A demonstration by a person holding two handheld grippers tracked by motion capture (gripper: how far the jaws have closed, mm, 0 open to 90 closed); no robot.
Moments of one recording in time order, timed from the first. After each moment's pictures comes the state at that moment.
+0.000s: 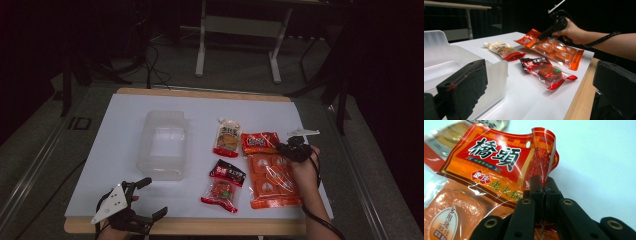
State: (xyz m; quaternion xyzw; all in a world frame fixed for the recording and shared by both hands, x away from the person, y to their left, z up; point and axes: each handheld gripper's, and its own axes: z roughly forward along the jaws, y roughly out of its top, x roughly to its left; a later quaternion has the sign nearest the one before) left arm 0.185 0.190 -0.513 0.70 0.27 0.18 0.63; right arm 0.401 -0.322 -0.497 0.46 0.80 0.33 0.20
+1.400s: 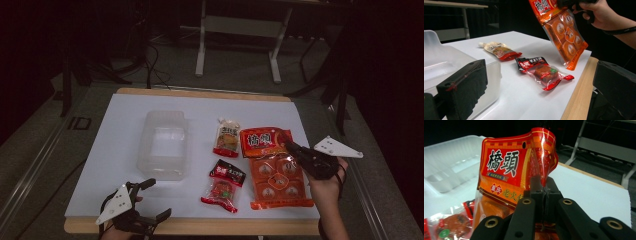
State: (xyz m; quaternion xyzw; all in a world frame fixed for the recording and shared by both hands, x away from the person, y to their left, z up) left arm 0.183 0.179 -0.513 0.71 0.26 0.17 0.63; right arm 0.292 -0.318 -0.401 0.35 0.75 0.49 0.27
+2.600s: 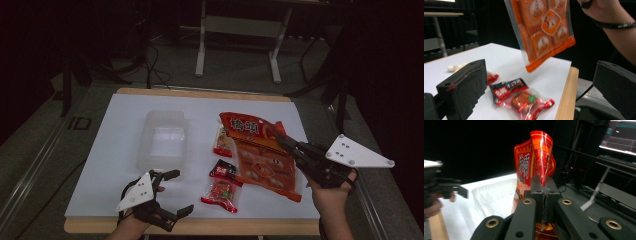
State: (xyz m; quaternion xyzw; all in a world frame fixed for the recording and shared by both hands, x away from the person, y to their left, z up) left arm 0.206 0.129 -0.459 0.72 0.20 0.12 0.66; right arm 0.232 -0.265 -0.306 0.21 0.74 0.58 0.28
